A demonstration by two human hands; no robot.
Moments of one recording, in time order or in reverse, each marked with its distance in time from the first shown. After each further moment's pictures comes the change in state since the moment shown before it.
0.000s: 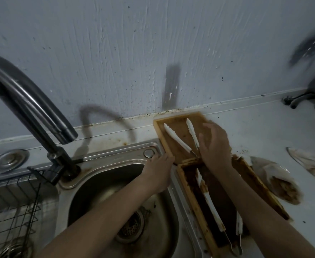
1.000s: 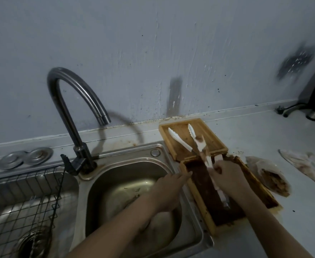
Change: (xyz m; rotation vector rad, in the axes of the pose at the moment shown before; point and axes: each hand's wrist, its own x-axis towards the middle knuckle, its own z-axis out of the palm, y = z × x) left_hand -0.080 0.025 0.028 -0.138 0.094 0.224; right_hand -0.083 -0.027 -0.079 -0.163 -0.478 0.320
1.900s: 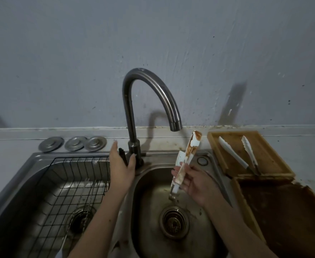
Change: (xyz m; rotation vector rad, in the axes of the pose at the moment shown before) left_hand -0.118 -0.164 -0.075 -0.545 1.039 -0.769; right_hand 0.007 -0.167 0.121 1.494 -0.657 0.332
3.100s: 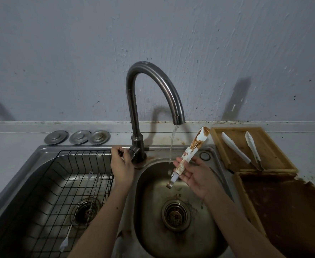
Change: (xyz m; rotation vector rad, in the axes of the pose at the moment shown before) left_hand -0.004 -0.023 0.008 -0.109 0.216 -0.010; right_hand 0.005 0.005 -0.001 0.055 -0.018 -0.055
